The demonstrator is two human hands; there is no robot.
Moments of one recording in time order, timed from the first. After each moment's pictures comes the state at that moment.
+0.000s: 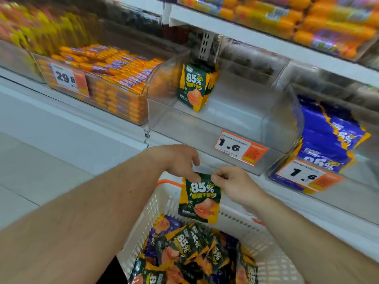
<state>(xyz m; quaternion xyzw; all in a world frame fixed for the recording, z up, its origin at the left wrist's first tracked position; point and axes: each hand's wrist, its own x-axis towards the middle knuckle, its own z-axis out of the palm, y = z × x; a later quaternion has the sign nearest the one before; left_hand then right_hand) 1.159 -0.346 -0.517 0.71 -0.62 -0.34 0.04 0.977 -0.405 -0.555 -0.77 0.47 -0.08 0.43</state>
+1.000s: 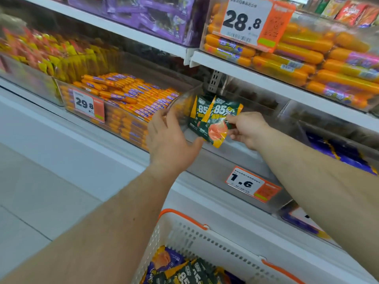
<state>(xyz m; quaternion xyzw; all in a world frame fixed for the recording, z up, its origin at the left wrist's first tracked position) 1.192 -0.356 -0.492 0.82 -0.36 0.06 0.44 1.094 -0.519 -0.435 -0.65 0.50 -0.29 0.50</state>
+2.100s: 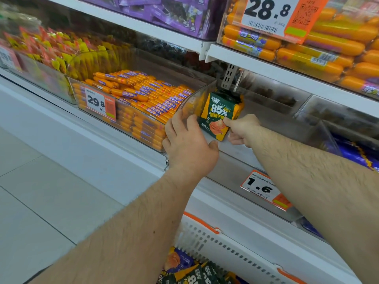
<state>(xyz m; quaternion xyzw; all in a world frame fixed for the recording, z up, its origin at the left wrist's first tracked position) 1.180 -0.363 -0.488 0.85 -0.36 -0.01 0.39 1.140 -0.555 -0.477 -0.69 0.59 -0.22 0.36</state>
